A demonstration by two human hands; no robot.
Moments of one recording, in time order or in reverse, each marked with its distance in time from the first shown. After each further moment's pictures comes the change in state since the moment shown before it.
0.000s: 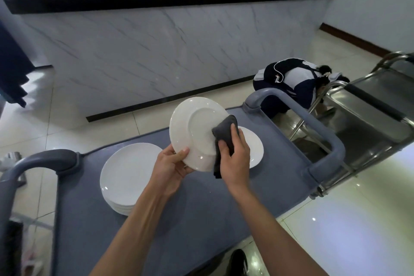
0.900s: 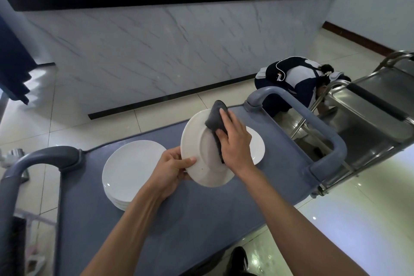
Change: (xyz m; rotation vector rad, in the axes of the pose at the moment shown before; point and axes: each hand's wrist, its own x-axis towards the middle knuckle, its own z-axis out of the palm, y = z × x) left_hand -0.003 -0.002 -0.014 0.321 -0.105 -0.005; right_hand 0.036 -0.014 -0.009 -0.314 -0.164 -0.265
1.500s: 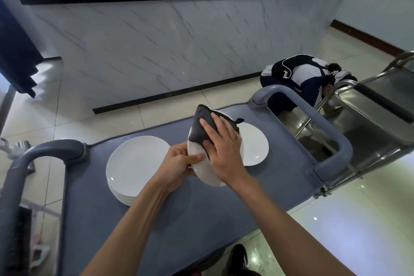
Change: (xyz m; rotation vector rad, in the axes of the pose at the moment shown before) left_hand 0.006 -0.003 0.003 0.036 -0.014 0.000; right_hand -0.026 -0.022 0.016 -0.039 -0.078 -0.222
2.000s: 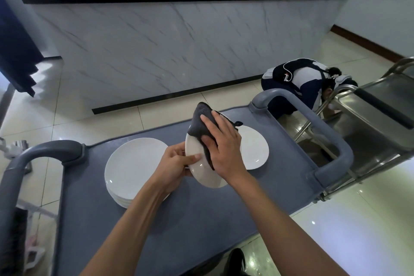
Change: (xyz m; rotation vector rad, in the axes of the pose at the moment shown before) left_hand 0.002 0.003 -0.005 -0.002 0.031 0.031; right_hand 0.016 0.002 0.000 0.048 0.033 0.033
